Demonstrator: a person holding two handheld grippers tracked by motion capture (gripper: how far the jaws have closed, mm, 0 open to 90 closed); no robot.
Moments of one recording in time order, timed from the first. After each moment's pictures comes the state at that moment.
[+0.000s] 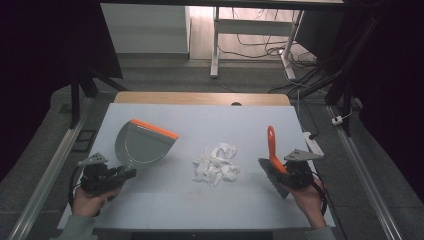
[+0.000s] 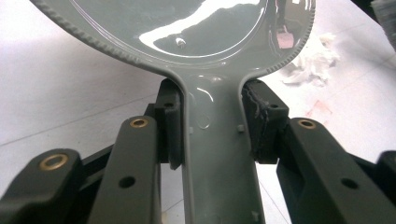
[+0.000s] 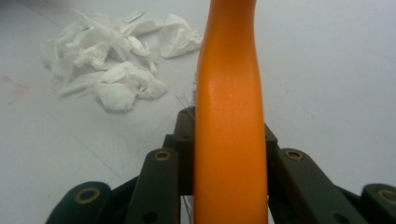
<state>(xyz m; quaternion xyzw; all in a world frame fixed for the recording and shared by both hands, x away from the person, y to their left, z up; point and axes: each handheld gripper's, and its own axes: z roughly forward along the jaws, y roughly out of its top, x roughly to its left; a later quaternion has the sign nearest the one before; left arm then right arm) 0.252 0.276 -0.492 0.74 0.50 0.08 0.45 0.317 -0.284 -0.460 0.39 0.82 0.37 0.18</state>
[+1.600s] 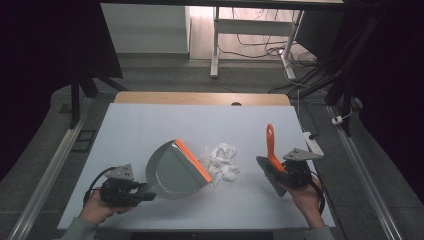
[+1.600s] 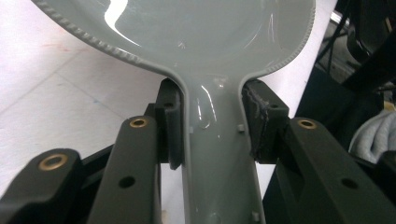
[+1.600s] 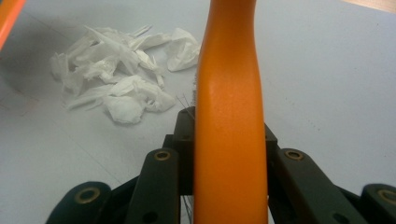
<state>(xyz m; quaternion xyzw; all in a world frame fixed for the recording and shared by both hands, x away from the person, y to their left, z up) 0.242 0.221 -0.486 0.87 0.31 0.00 0.39 0.317 -0.279 -0.457 0.38 0.82 0.39 0.18</state>
